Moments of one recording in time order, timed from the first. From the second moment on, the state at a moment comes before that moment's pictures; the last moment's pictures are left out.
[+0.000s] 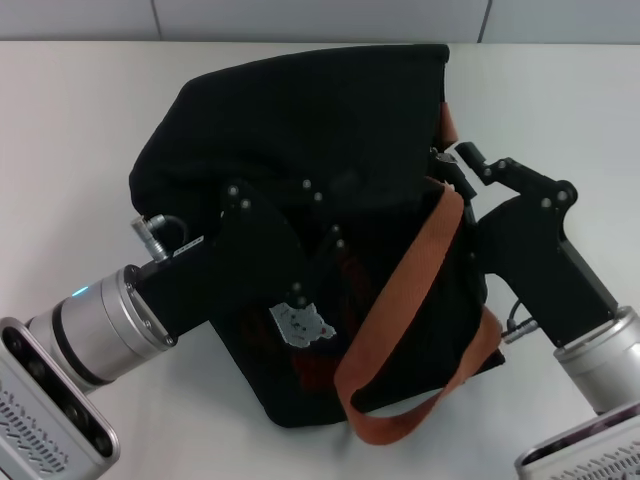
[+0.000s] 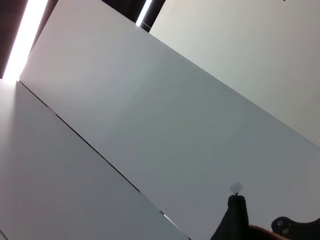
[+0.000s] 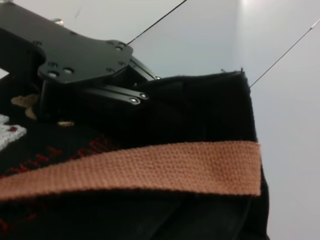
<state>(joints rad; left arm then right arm) -0.57 -2.08 0.61 -0.12 1.66 1.82 0.48 0.37 2.09 0.02 0.43 -1.96 -1.57 -0.89</state>
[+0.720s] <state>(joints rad) -0.56 -2.08 0.61 -0.12 1.66 1.82 0.48 0.37 2.09 0.03 0.44 -1.95 -1.55 -0.89</state>
